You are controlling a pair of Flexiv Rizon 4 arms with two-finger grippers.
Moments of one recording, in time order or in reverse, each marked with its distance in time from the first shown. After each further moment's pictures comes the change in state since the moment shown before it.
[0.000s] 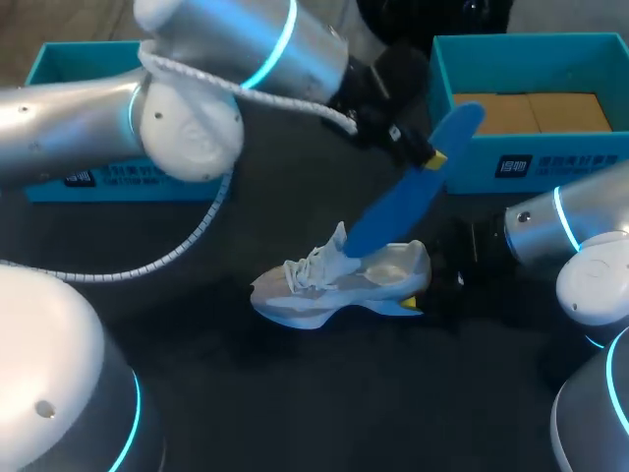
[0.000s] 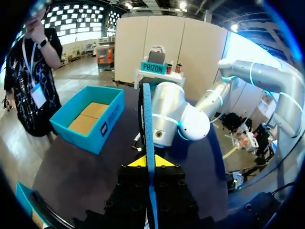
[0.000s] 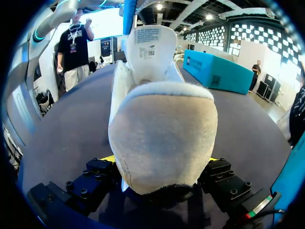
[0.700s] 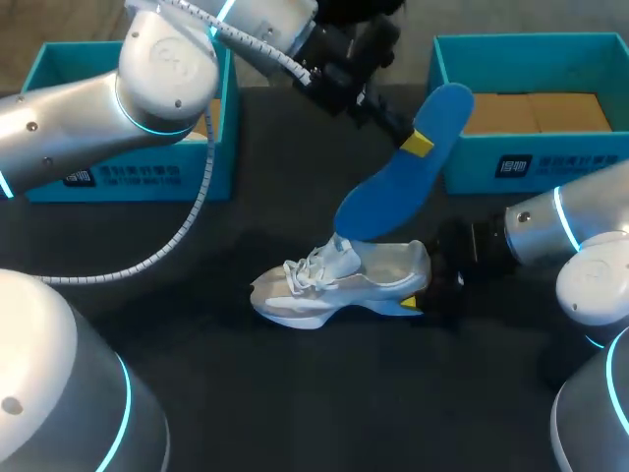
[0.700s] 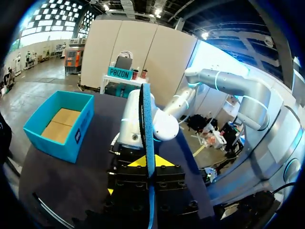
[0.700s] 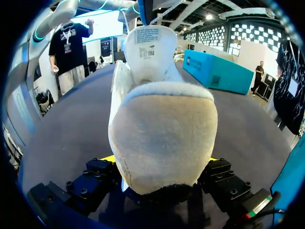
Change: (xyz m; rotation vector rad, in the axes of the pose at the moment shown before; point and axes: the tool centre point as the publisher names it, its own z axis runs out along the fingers) left arm 0.000 -0.002 -0.024 0.038 0.341 0.029; right arm 0.000 0.000 0.000 0.000 0.000 0.000
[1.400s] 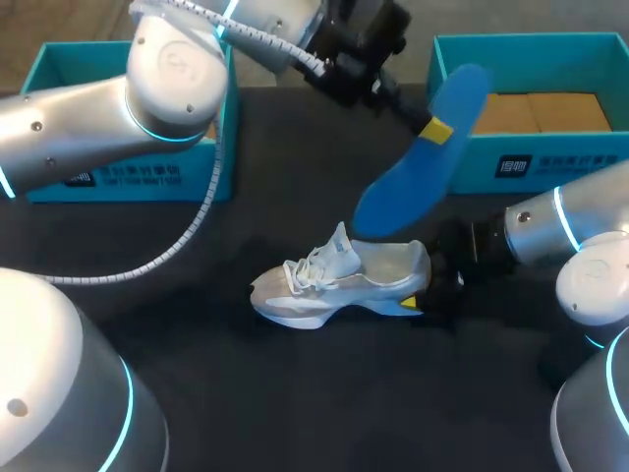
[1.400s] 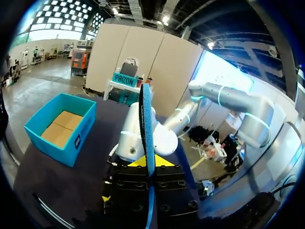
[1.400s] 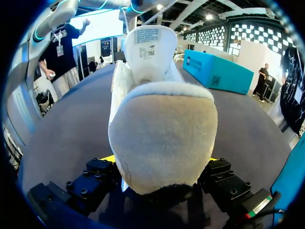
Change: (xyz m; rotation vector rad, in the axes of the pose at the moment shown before) left arm 0.014 -0.036 0.004 0.095 -0.028 -0.091; right arm 0.000 0.000 0.000 0.000 0.000 0.000
